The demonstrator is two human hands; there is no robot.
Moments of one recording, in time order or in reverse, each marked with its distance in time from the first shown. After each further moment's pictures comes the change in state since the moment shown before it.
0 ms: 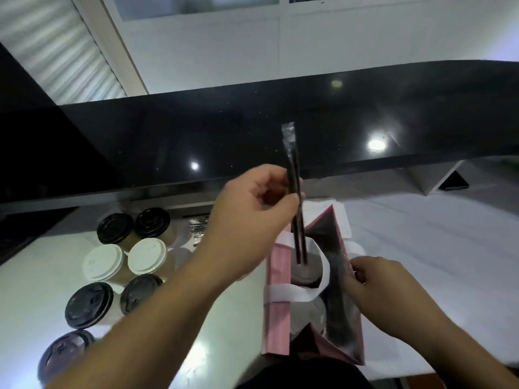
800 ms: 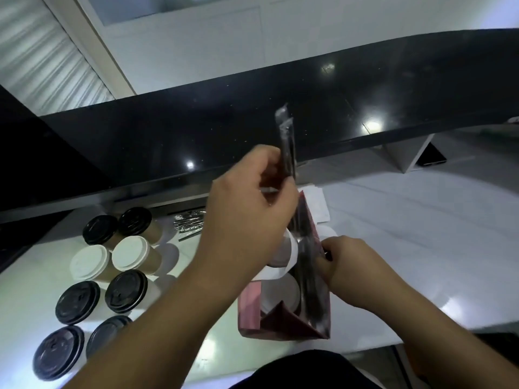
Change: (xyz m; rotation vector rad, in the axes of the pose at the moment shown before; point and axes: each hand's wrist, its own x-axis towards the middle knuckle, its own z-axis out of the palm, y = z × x) left_hand -0.012 0.041 0.070 0.239 0.137 0.167; right_hand -0.003 0.018 -0.014 0.049 -0.087 -0.007
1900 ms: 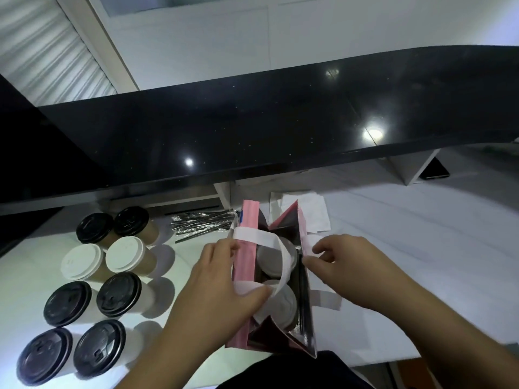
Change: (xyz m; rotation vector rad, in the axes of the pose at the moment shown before) left_hand -0.077 -0.074 -0.021 0.382 -0.329 -0.458; right_hand 0.014 -0.012 -0.021 -0.066 -0.020 -0.073
